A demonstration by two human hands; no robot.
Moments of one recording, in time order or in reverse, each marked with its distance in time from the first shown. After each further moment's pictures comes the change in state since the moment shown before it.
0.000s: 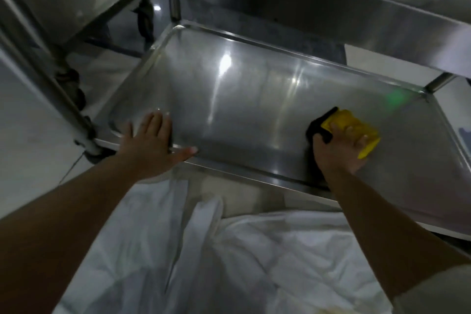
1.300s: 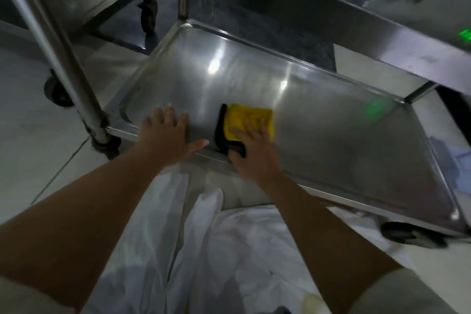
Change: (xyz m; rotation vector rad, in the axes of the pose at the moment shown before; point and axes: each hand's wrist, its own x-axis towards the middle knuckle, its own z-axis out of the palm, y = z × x) left_hand -0.016 0.013 -0.023 0.077 -0.061 0.052; right_hand -0.117 -0.106 0.020 0.009 -0.223 -0.733
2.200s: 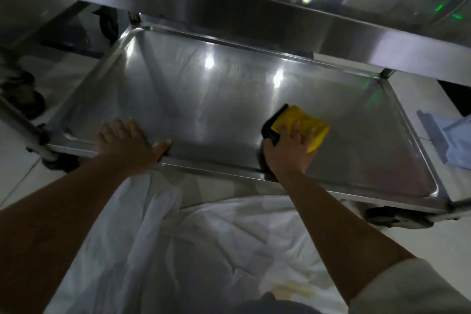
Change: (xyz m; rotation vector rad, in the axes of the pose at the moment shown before) left_hand 0.006 0.064 0.019 -0.078 -0.025 -0.322; right_hand -0.034 0.148 -0.043 -0.011 0.122 0.597
